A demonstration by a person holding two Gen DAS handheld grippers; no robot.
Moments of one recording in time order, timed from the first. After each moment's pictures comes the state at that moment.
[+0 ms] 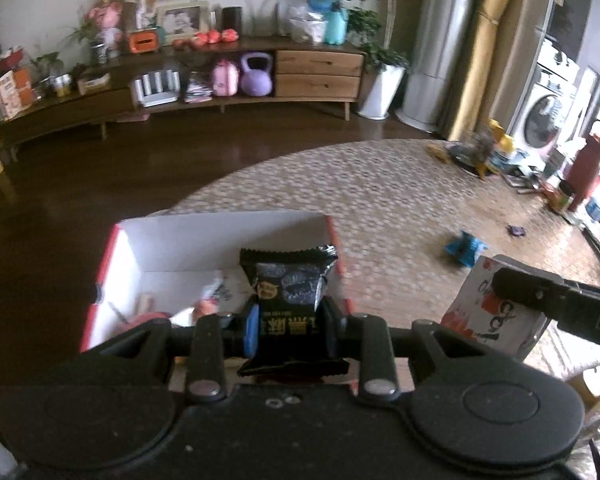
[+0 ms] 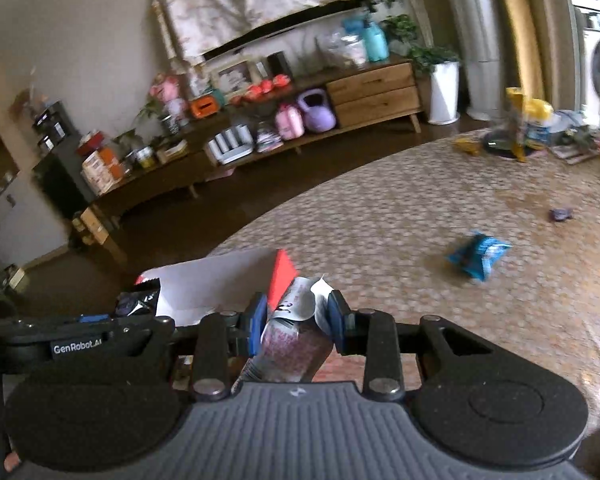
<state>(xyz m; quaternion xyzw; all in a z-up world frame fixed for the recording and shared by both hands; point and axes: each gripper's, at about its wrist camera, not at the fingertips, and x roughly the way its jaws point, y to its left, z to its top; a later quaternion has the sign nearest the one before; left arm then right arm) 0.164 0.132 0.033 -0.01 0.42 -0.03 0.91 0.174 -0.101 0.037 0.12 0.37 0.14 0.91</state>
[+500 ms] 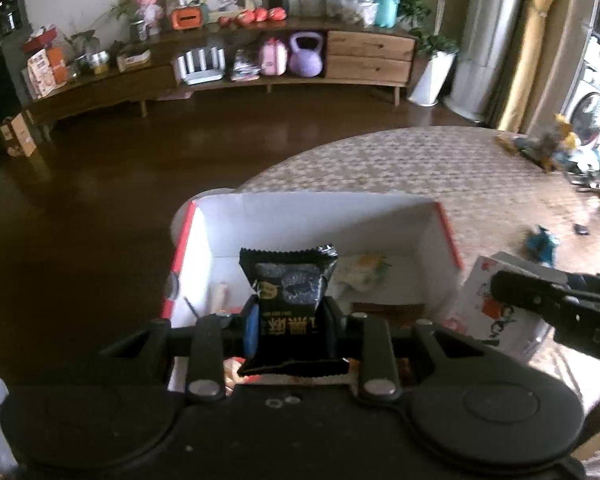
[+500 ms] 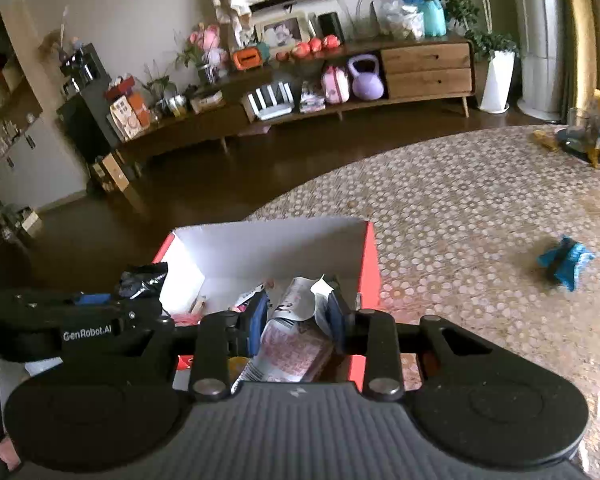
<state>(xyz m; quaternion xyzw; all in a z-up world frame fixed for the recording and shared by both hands) 0.200 0.211 -0.006 0.00 0.44 0.03 0.90 0.221 -0.005 -0.006 0.07 0.40 0.19 0.89</state>
